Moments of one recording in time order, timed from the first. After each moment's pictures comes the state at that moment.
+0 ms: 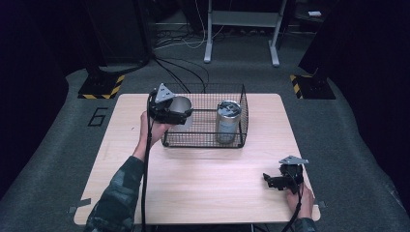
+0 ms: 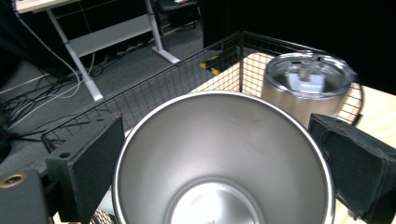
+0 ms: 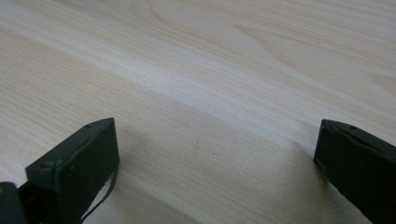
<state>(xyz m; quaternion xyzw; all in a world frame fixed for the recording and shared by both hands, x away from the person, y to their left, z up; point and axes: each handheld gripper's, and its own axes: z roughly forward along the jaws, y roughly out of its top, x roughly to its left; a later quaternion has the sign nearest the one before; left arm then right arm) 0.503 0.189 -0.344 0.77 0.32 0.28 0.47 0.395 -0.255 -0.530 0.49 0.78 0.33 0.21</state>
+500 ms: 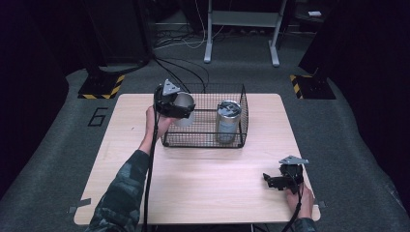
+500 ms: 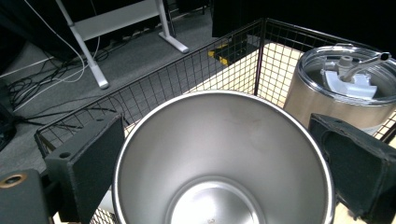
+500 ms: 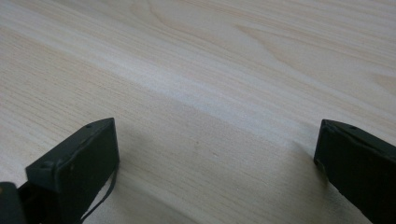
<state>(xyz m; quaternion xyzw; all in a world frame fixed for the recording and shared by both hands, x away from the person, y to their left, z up) 0.534 0.178 -0.353 0.78 0.34 0.27 0.45 0.395 -0.255 -0.530 0.49 0.78 0.33 0.21</state>
